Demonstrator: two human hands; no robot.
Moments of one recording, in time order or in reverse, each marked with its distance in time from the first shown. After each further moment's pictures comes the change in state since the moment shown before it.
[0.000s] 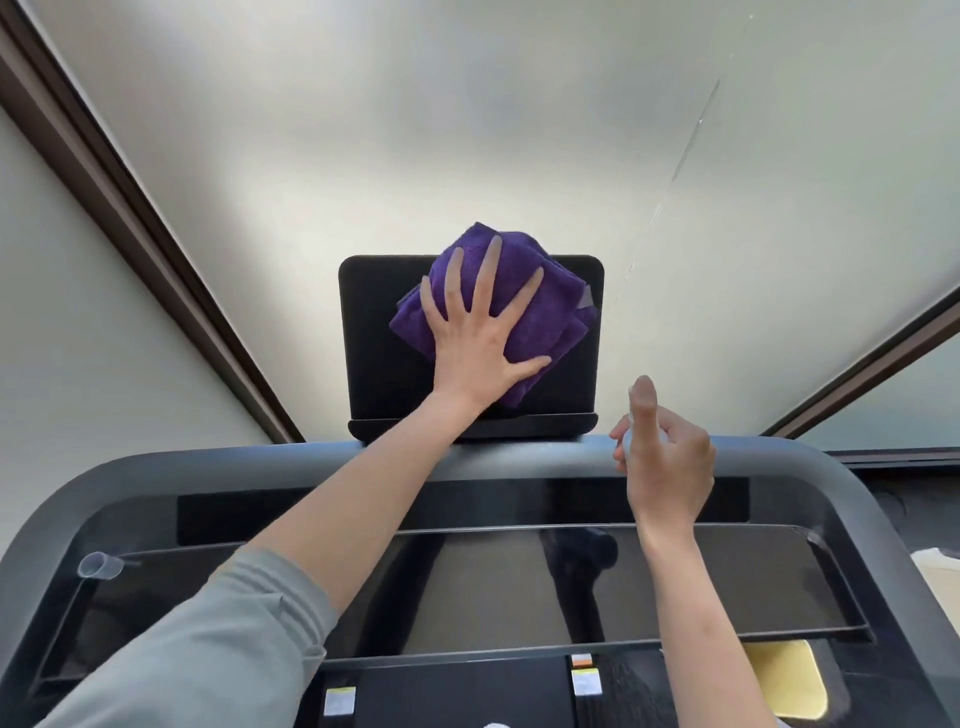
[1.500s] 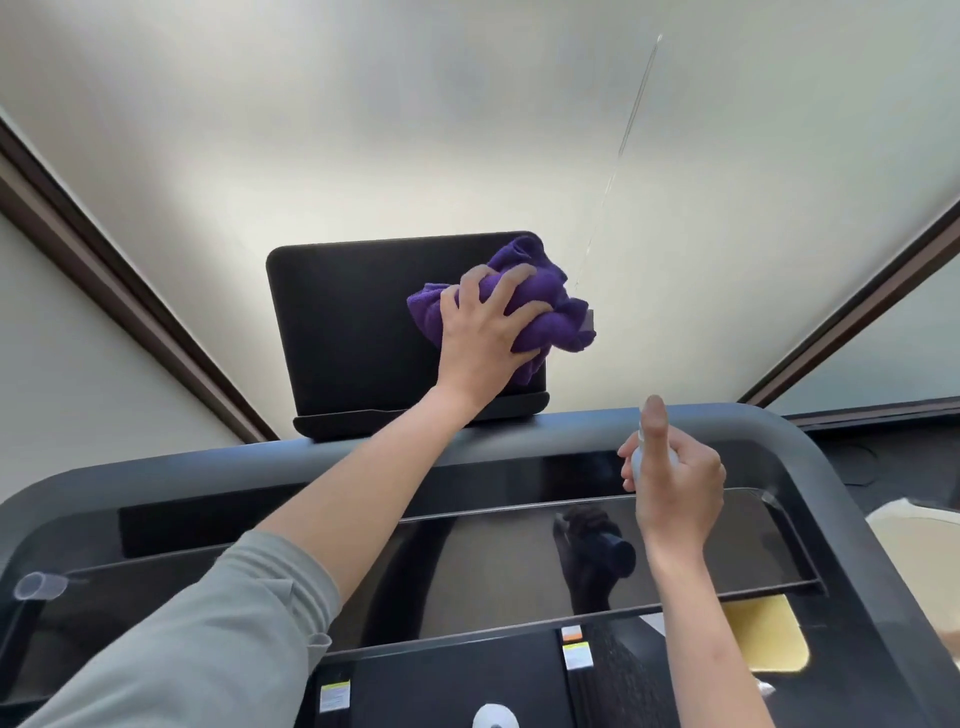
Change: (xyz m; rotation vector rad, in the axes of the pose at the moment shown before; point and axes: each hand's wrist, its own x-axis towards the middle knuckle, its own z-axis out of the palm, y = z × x) left_hand 0.003 0.053 0.027 -0.117 0.031 0.205; right_hand -0.003 0.041 -0.048 -0.023 0.066 0.090
